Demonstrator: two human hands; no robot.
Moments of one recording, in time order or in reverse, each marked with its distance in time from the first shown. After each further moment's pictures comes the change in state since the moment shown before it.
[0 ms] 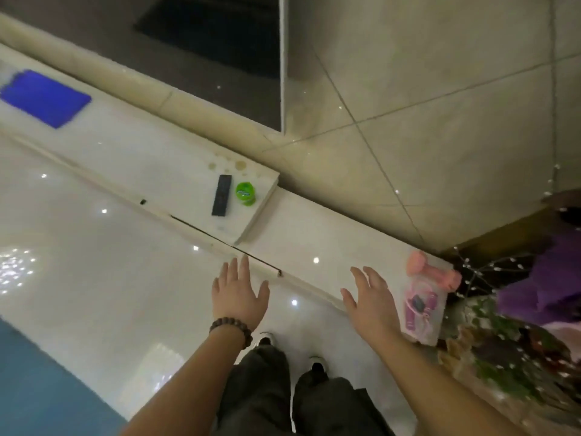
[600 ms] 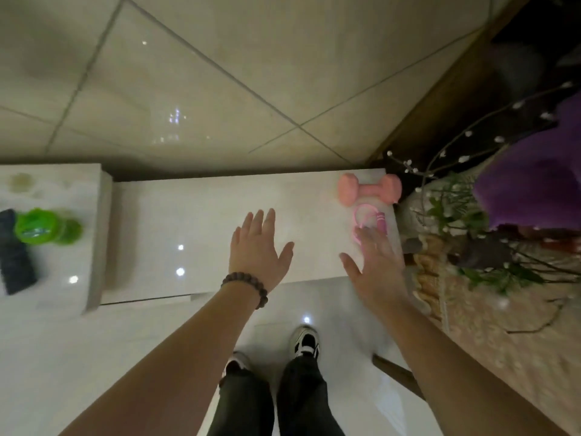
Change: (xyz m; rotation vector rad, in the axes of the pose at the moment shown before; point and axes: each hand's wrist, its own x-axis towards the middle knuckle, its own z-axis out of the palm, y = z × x) left_hand 0.161 0.191 0.208 0.135 -0.244 0.712; right_hand 0.088 0.191 0.110 0.192 0.249 0.495
